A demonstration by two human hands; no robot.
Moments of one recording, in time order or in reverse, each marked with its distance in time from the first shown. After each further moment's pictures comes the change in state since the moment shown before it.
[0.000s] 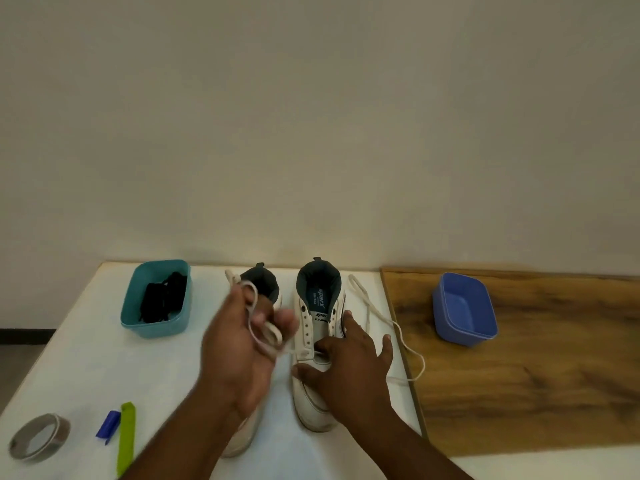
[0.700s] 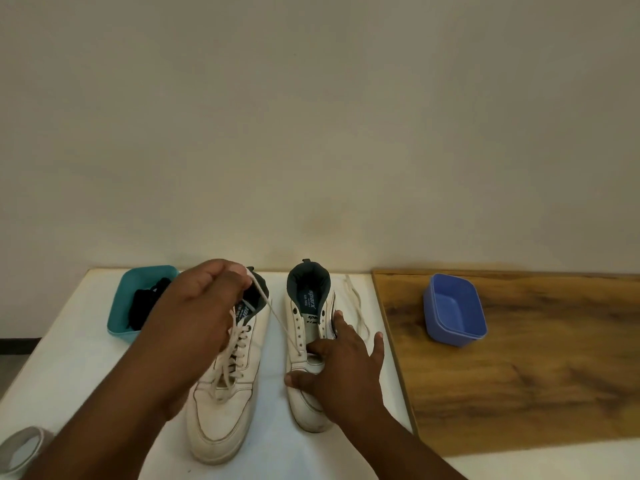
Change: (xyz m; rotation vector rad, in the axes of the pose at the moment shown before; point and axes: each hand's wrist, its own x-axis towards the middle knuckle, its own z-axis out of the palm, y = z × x) left_hand -0.028 0.068 0.030 0.918 -0.012 0.185; right_hand 0.004 -0.001 -0.006 0.002 -0.039 -0.017
